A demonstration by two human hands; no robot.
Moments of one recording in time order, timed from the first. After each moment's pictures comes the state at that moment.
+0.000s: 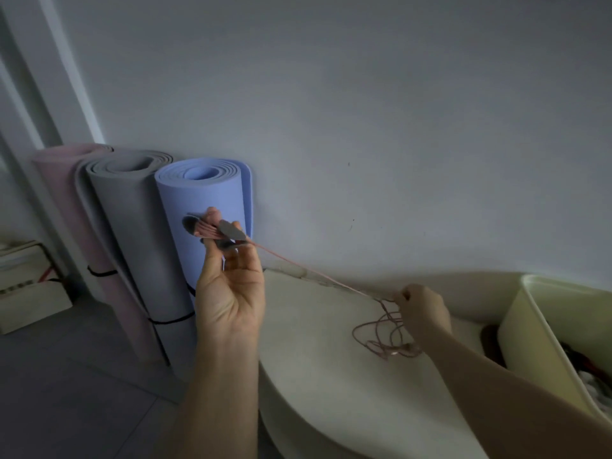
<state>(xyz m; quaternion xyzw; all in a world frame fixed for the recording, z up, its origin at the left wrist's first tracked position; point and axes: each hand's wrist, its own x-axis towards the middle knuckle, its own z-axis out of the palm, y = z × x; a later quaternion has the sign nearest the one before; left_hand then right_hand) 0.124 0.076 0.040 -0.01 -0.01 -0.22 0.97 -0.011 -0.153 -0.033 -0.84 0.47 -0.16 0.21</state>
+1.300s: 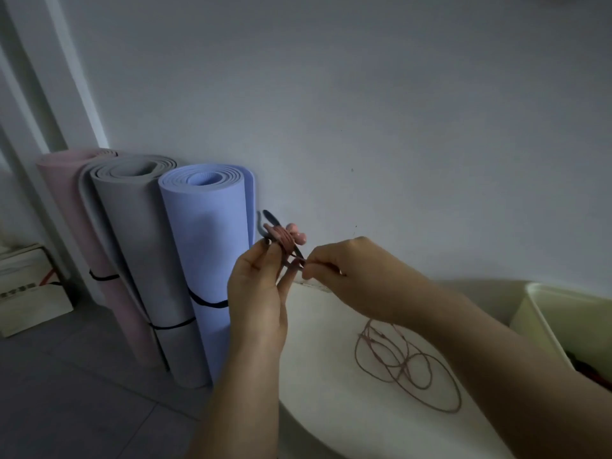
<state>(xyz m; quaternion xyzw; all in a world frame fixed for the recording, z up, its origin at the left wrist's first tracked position) 0.090 0.057 0.045 0.43 -0.12 -0.12 0.89 0.009 -0.038 0.111 -0.98 0.03 -0.11 0.18</state>
